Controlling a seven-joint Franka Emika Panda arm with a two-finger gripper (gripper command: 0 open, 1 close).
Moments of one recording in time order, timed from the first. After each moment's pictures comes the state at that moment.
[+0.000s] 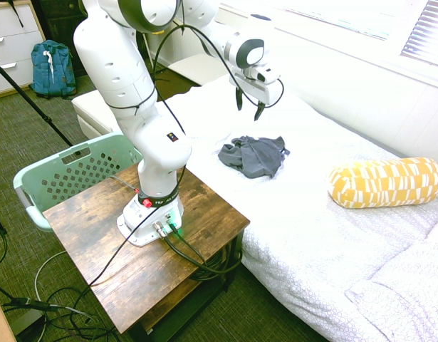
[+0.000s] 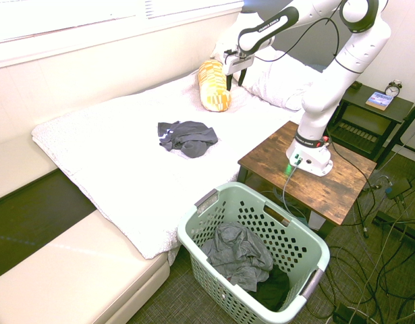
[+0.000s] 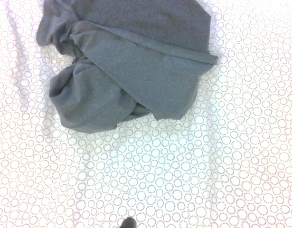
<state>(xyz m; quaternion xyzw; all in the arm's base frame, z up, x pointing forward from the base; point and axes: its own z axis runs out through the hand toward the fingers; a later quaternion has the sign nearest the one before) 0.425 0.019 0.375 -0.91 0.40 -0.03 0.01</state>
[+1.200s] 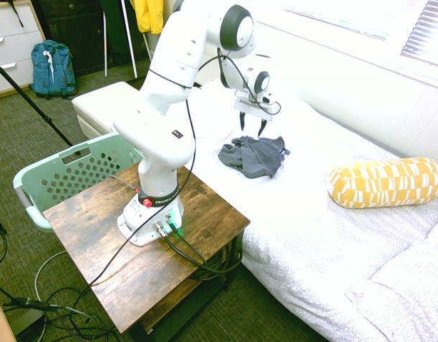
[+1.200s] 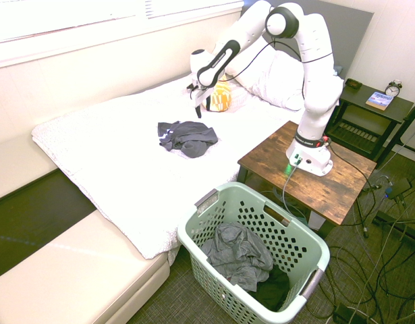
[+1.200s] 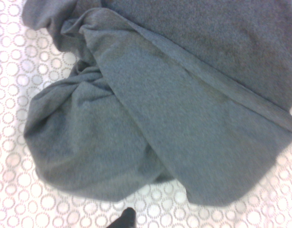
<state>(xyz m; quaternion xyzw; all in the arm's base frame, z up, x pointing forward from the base) 0.603 0.104 0.157 -0.96 0.29 0.03 -0.06</state>
